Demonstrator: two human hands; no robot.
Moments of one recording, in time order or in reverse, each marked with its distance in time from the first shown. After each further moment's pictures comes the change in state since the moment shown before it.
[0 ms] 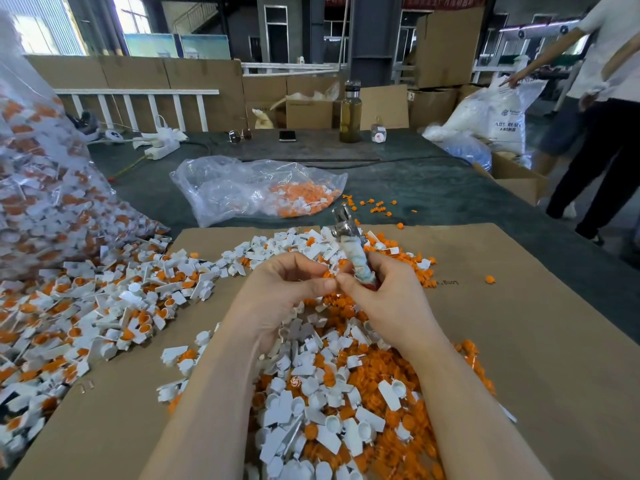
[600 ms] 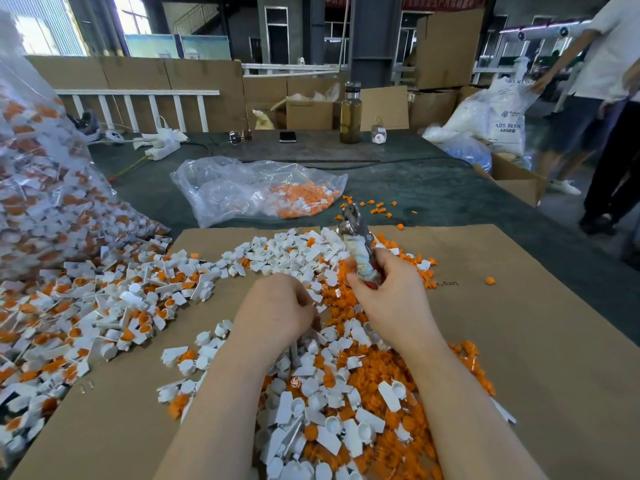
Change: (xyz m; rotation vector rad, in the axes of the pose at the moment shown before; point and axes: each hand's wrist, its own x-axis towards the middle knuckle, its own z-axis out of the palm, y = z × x) left_hand 0.004 -0.011 0.003 1.103 0.152 -0.017; right_hand 0.004 0.004 0.003 -0.142 0.099 0.036
